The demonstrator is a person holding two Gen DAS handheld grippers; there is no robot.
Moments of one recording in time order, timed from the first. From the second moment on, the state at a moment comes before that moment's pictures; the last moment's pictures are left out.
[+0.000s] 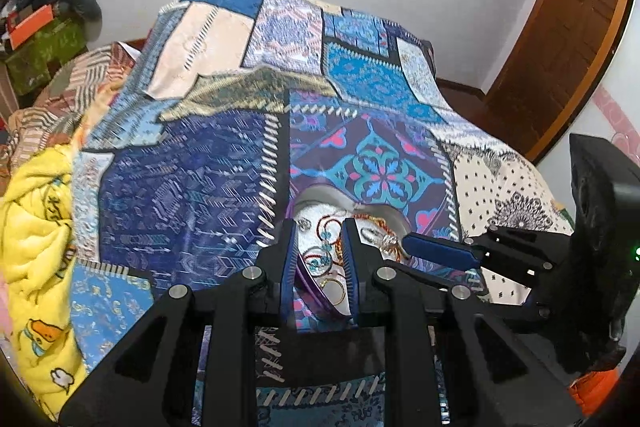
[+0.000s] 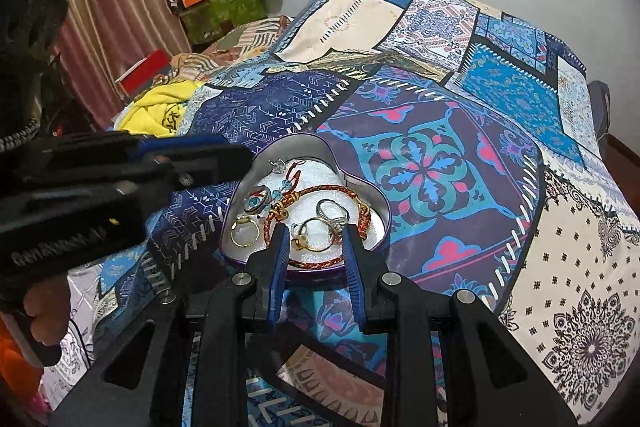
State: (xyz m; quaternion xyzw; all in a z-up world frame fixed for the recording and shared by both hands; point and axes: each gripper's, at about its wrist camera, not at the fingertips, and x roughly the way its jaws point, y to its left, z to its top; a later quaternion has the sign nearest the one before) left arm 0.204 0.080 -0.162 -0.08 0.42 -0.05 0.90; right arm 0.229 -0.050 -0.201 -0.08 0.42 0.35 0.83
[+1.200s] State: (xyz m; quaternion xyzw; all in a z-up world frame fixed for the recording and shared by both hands) left arm -0.003 0.031 0.031 -0.01 0.08 0.05 1.00; right arm 0.068 -0.141 0.012 0.05 0.08 0.23 0.97
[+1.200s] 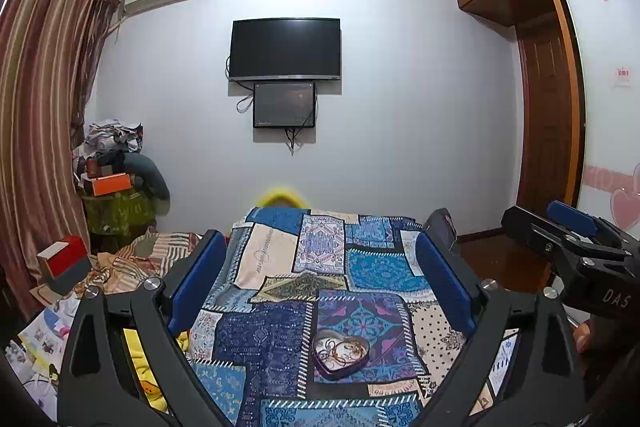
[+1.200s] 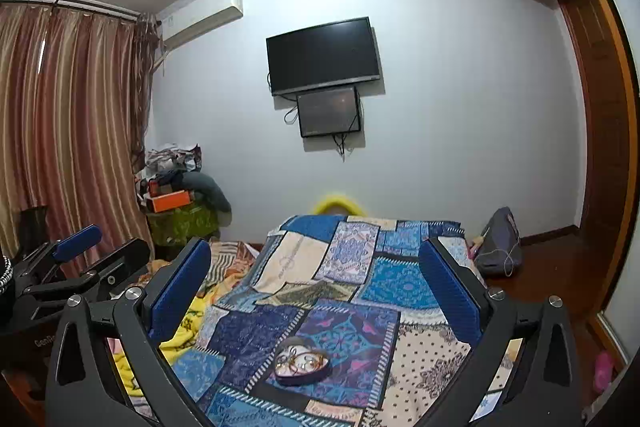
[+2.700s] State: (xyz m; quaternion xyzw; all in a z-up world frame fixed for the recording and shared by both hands) left arm -0.006 0.030 0.024 -0.01 0.09 0.05 0.99; right arm 0.051 -0.142 0.007 0.02 0.10 0.22 0.97
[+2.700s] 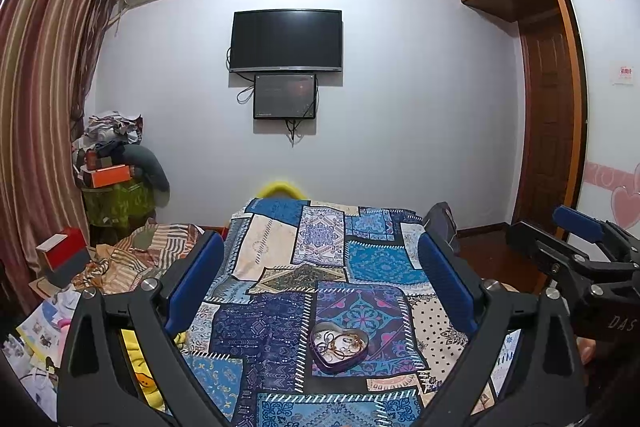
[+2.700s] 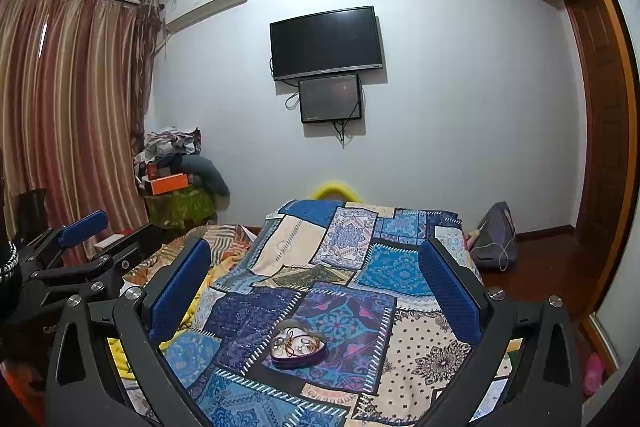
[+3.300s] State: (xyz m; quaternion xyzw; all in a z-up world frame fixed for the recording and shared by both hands) left arm 0.001 0.037 0.018 -0.02 0.11 0.04 0.99; right arm 0.055 -0.143 0.006 0.02 0.11 0.22 0.97
